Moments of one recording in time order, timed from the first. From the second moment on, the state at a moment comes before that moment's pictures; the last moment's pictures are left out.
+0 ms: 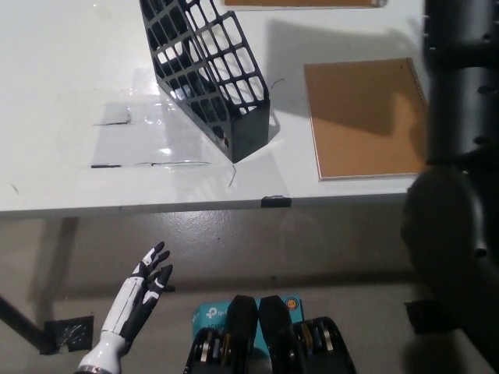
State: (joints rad) left_arm -0.10 0.17 -0.07 0.28 0.11 -0.23 -0.07; right_arm -1.42 -0.04 -0.57 0.67 0.57 0.33 -0.07
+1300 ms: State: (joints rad) left_arm -0.06 0.16 -0.06 0.28 0.11 -0.24 -0.07; right_arm -1.18 -0.20 -0.55 1.34 0.56 0.21 -0.03
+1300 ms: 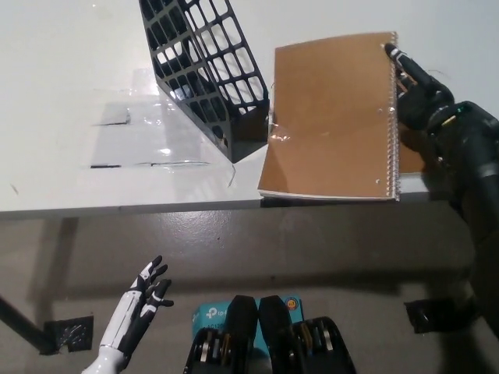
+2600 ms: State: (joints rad) left_arm -0.06 0.16 -0.06 0.29 0.11 -0.25 -0.07; right_arm -1.25 -0.28 -0.18 1.37 0.35 0.16 -0.04
